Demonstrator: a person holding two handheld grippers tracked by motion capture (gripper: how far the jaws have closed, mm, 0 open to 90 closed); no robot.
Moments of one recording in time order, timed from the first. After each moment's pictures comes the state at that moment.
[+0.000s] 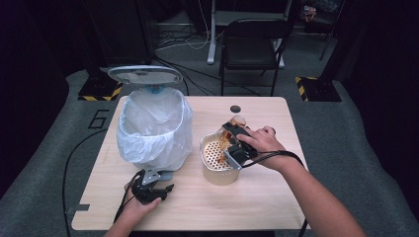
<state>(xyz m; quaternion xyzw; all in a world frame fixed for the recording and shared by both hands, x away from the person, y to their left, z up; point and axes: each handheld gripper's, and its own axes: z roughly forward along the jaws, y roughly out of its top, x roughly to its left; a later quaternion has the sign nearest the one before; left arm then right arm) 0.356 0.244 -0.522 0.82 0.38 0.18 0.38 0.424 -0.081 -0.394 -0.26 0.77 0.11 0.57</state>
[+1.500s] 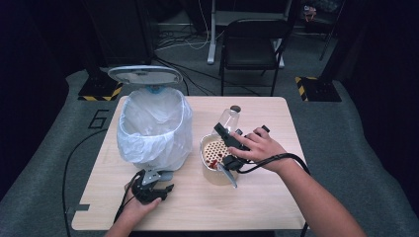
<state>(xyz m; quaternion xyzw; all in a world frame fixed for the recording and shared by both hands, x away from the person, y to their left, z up) 0.356 0.244 -0.522 0.82 0.38 0.18 0.38 0.405 -0.067 -0.403 -0.40 0.63 -0.02 0.66</state>
